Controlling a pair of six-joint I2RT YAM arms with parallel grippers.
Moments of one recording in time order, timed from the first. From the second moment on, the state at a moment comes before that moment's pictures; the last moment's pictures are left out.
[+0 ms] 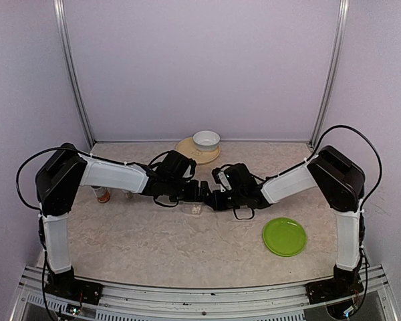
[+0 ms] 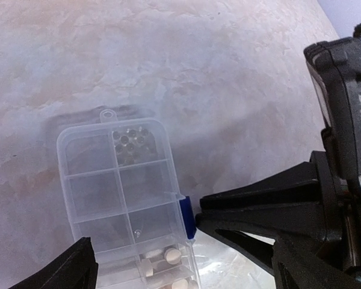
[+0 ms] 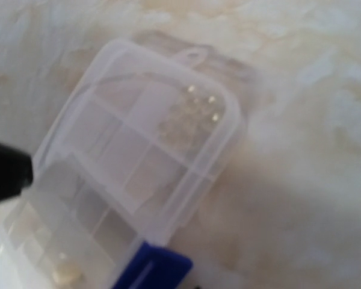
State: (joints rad) left arm -0.79 2.01 1.29 -0.07 0.05 -0.57; right arm 0.77 2.08 1.14 0.24 -0.16 0.49
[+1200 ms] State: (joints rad) left arm -0.83 2.02 1.39 -0.34 -0.10 -0.46; right arm 0.66 1.90 0.89 0.33 -0.22 0.52
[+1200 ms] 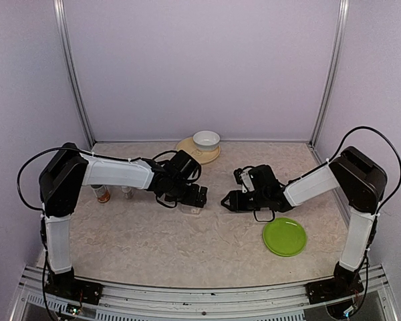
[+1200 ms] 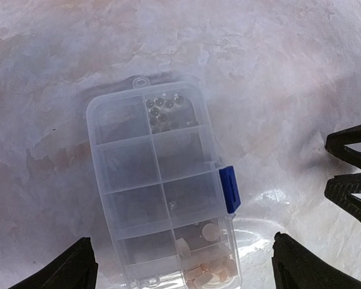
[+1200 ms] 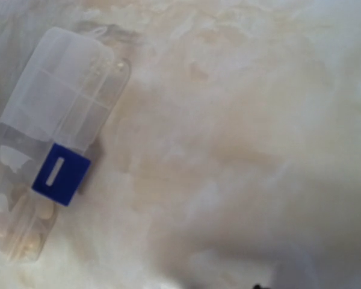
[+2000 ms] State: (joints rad) left arm -0.85 2.12 1.46 -0.47 -0.19 -0.44; right arm 0.65 1.88 0.85 0.36 -0.23 0.52
